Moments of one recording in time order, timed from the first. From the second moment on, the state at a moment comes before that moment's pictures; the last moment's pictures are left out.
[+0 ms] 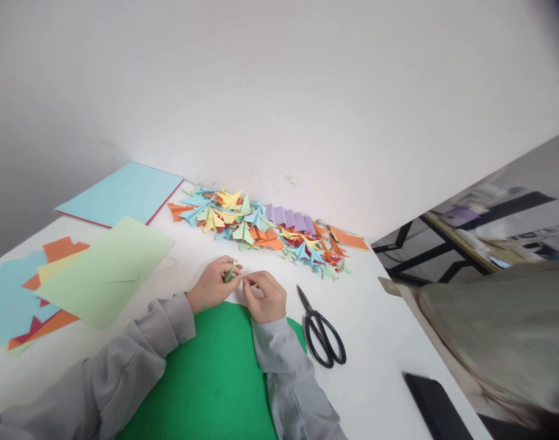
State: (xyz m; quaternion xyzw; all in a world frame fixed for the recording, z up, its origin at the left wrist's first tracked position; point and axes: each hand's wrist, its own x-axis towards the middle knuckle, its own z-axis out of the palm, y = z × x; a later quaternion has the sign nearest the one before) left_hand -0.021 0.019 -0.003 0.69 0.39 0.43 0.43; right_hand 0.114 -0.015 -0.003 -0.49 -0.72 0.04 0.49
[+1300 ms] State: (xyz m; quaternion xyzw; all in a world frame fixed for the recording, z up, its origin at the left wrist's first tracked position) left_hand -0.021 0.019 0.002 0.68 0.39 0.43 0.45; right_hand 0.119 -0.019 -0.003 -0.46 -0.79 -0.20 0.35
